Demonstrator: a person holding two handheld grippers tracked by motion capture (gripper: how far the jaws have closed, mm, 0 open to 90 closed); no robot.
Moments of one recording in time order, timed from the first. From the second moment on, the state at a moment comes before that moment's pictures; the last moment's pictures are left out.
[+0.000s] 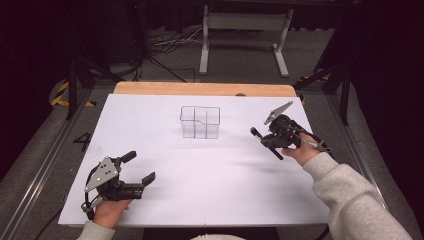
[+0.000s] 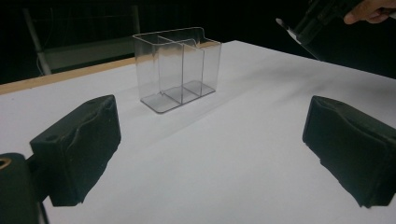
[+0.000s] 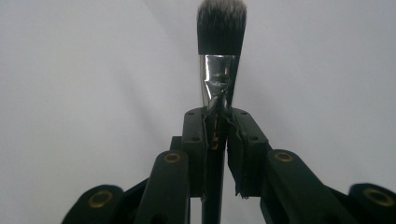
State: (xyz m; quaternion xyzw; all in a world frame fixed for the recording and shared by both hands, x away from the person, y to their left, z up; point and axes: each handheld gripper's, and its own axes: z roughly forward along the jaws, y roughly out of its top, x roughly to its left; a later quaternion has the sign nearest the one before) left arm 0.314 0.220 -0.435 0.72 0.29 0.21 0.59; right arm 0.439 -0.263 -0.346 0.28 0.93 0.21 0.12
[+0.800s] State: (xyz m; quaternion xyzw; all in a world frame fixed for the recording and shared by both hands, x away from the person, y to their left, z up) left arm 0.314 0.220 -0.435 0.72 0.30 0.21 0.59; right arm 0.417 -0.284 -0.334 0.27 0.86 0.38 0.17
